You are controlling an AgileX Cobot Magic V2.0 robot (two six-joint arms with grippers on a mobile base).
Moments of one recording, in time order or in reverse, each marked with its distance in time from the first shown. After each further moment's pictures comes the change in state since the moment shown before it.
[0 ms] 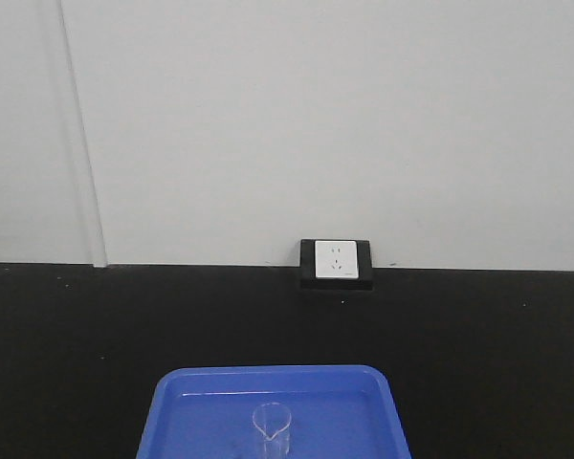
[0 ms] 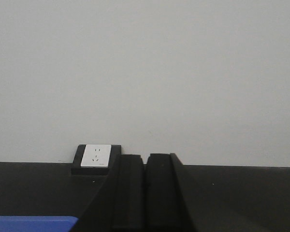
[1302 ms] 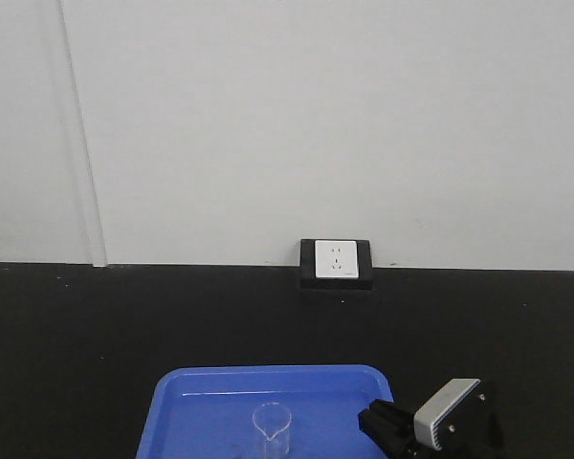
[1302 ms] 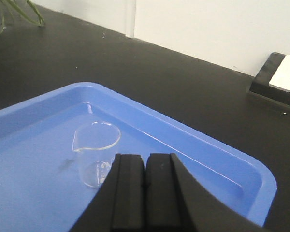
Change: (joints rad) left arm 0.000 0.000 0.000 0.000 0.000 0.000; right arm 0.245 1.235 -0.339 -0.436 -0.608 0.081
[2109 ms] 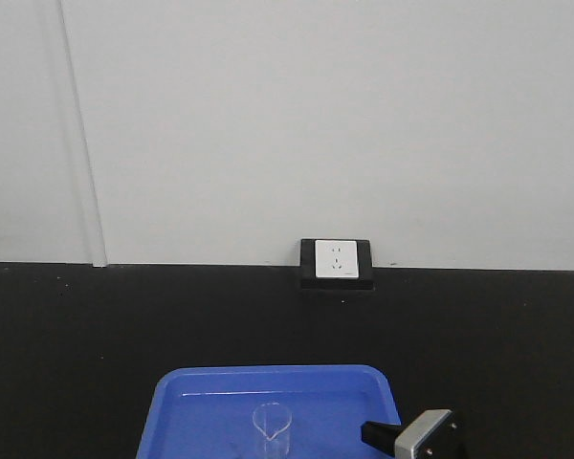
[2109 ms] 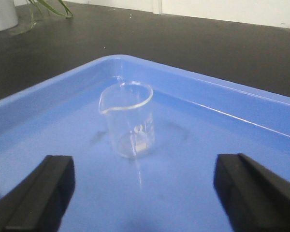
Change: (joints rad) left arm 0.000 0.000 0.000 0.000 0.000 0.000; right arm 0.028 0.255 -0.060 -0.065 -0.177 0.093
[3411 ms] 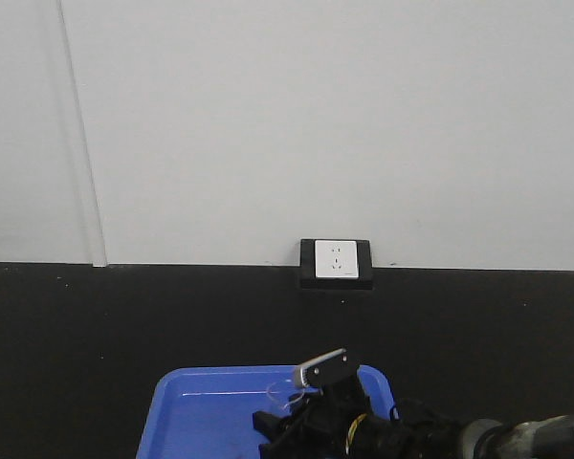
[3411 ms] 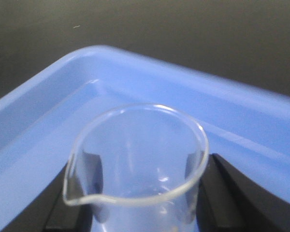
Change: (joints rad) left arm 0.000 0.000 0.000 0.000 0.000 0.000; right arm 0.169 0.111 -0.496 0.039 0.600 0.275
